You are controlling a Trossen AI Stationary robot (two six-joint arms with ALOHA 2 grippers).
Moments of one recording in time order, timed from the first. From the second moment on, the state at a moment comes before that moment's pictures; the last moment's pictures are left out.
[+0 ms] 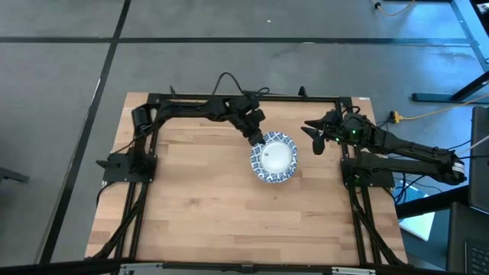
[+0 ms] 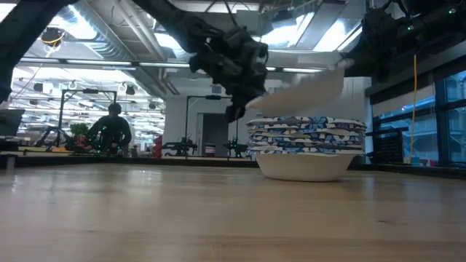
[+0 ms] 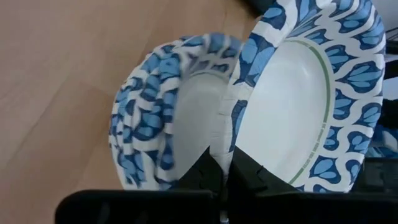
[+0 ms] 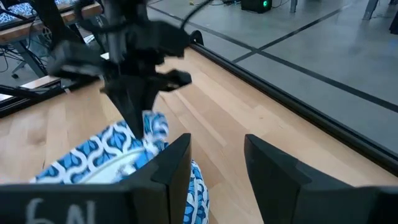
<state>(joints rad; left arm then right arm) 0.37 1.97 1.47 -0.31 0.59 -0.41 -0.35 0.59 0.48 -0.22 0.11 0.23</state>
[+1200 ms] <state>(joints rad) 0.39 2.04 1.48 -0.18 0.62 -0.36 -0.35 0.59 0.48 -0.22 0.11 0.26</state>
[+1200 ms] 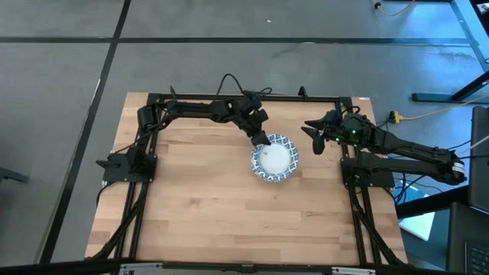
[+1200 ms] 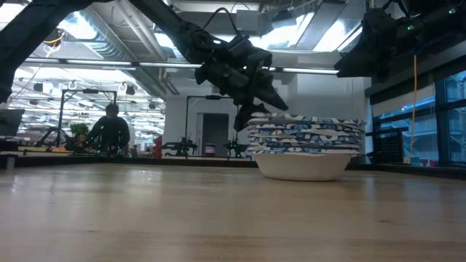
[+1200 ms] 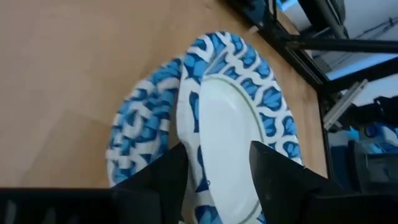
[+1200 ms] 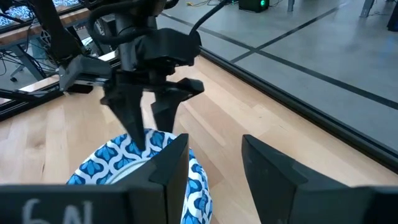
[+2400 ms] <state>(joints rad) 0.52 1.24 0.94 0.07 0.24 -0.06 -0.35 0.44 0.48 -0.22 0.20 0.15</state>
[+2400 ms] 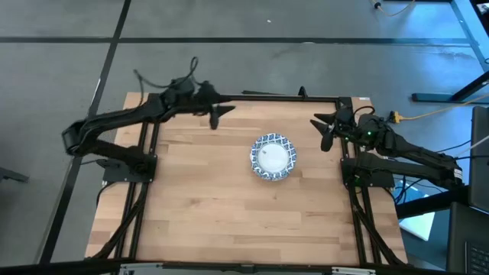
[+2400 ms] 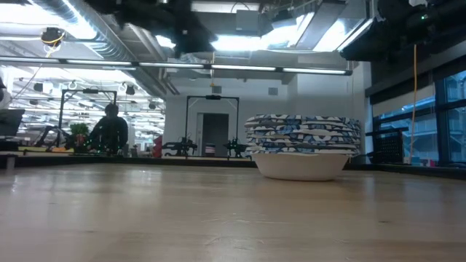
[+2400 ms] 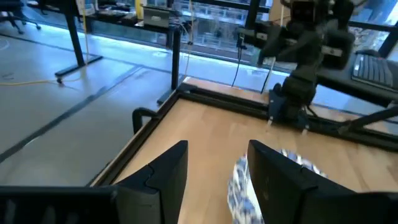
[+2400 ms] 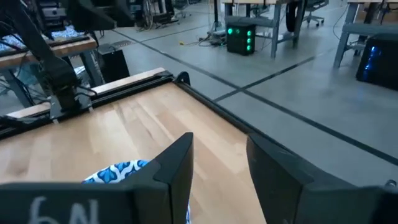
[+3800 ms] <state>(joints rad) 0.40 0.83 0.21 -0.02 0.04 -0.40 -0.34 0.36 0.24 -0.16 0.06 0.34</state>
